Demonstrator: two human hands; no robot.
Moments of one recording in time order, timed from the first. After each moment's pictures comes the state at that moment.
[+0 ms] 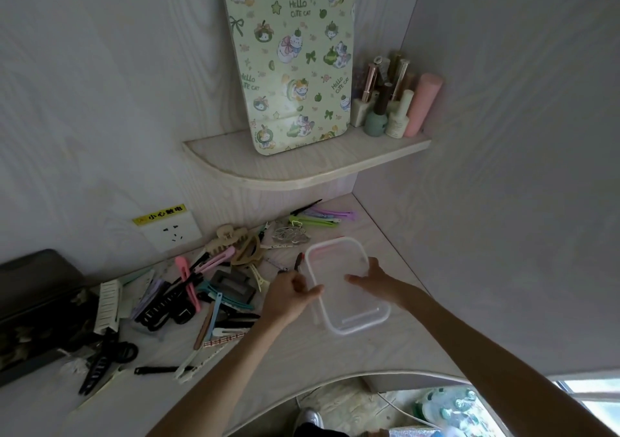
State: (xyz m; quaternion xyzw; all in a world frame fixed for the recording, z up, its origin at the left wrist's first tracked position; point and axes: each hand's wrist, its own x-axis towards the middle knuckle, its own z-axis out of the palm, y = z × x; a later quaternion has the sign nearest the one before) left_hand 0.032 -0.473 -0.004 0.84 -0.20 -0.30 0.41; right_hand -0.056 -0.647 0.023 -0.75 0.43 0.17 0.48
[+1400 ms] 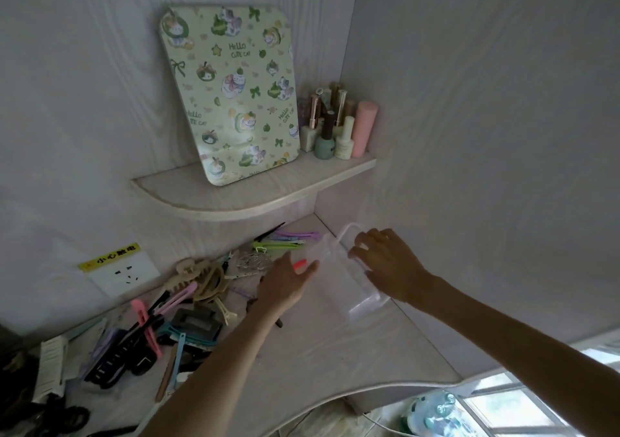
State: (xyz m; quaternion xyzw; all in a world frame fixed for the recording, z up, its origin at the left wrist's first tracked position) left_hand 0.045 -0.545 0.037 0.87 -0.28 -0.30 0.27; right_hand -0.099 -0.686 0.111 -0.99 0.09 0.01 -0.10
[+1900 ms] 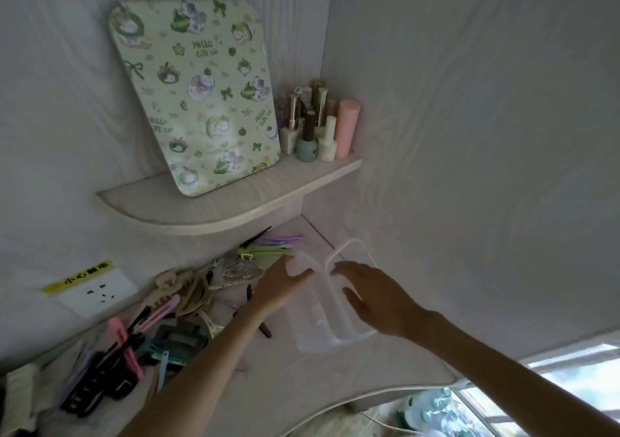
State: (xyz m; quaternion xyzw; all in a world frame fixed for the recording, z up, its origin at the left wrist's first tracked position) left_hand 0.055 -0.567 0.024 0.83 -0.31 -0.34 0.33; right_hand -0.121 -0.671 0.079 -0.98 0.13 -0.03 0.13
